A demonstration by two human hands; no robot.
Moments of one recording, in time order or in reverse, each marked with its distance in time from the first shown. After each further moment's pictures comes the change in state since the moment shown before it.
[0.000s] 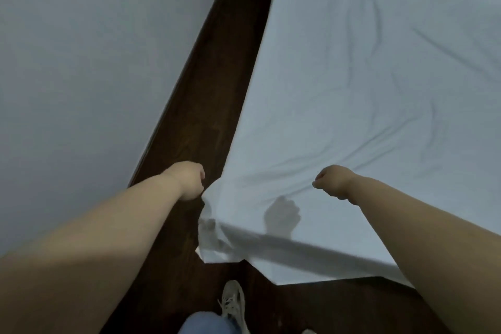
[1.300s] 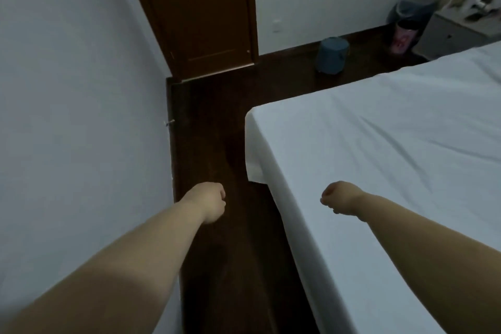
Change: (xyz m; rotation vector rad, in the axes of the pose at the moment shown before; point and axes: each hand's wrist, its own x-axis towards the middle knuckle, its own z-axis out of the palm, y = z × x) left_hand 0.538 0.014 -0.632 0.165 0.126 0.492; right_hand 0.357 -0.392 -0.476 0.374 0.295 0.213
